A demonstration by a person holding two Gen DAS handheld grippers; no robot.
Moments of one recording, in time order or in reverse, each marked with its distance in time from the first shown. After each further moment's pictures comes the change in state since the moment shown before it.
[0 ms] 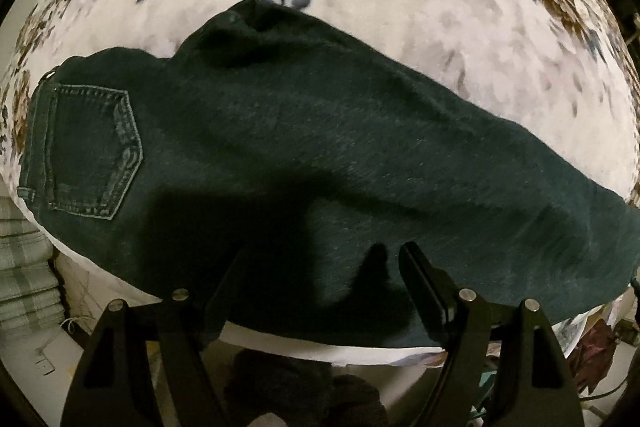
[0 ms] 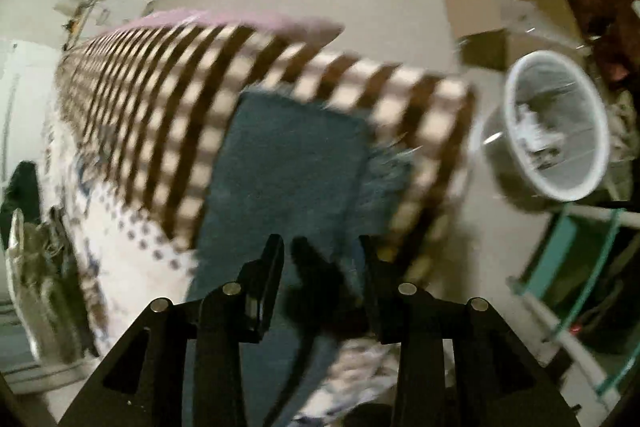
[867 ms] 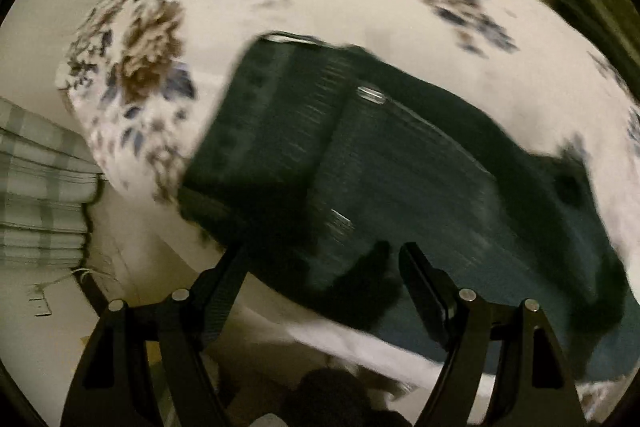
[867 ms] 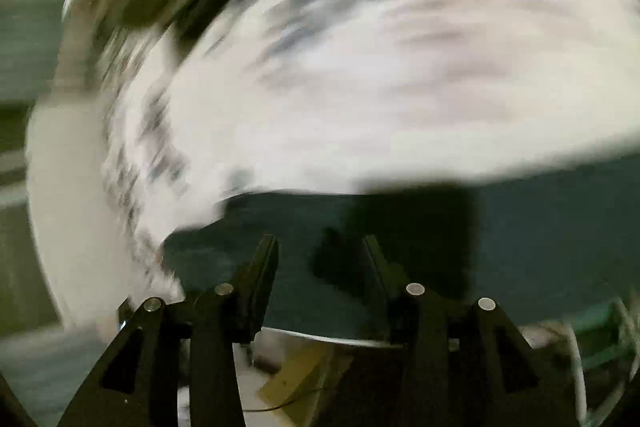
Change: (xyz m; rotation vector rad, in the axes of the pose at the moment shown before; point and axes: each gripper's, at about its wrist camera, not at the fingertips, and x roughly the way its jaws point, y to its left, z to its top) left arm -0.004 0.273 -0.014 -0.316 -0.093 0.166; right arm 0.085 0.352 -0.351 -0.844 0.611 0.145
